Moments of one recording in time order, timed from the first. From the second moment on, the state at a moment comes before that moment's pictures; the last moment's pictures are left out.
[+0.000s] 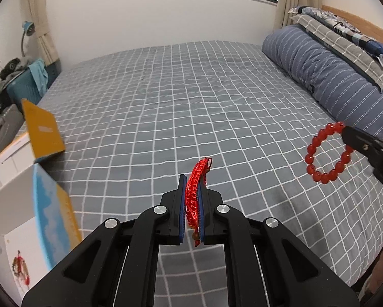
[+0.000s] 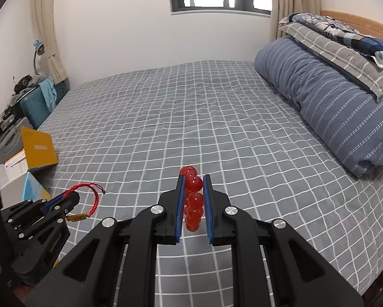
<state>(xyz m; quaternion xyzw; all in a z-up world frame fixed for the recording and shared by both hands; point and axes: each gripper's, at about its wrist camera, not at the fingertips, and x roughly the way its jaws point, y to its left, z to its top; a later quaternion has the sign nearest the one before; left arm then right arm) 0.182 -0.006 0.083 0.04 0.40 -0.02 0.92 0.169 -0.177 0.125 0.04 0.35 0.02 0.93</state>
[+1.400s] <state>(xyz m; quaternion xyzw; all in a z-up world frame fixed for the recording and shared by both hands) 0.017 0.334 0.104 -0.08 0.39 0.24 0.89 0.095 0.192 0.111 -0.07 0.37 0.28 0.88</state>
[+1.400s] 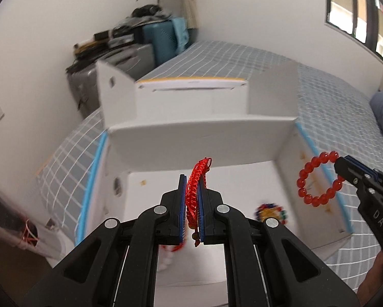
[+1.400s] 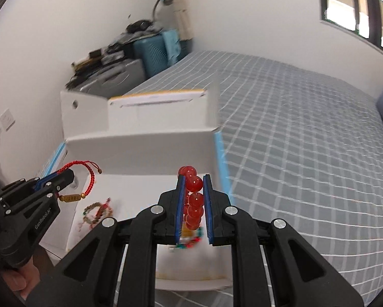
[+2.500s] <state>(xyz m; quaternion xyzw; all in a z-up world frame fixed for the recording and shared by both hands) -0.037 0.338 0.092 -0.08 0.36 0.27 0.89 0.062 0.189 0.084 -0.07 0.37 0.24 0.89</state>
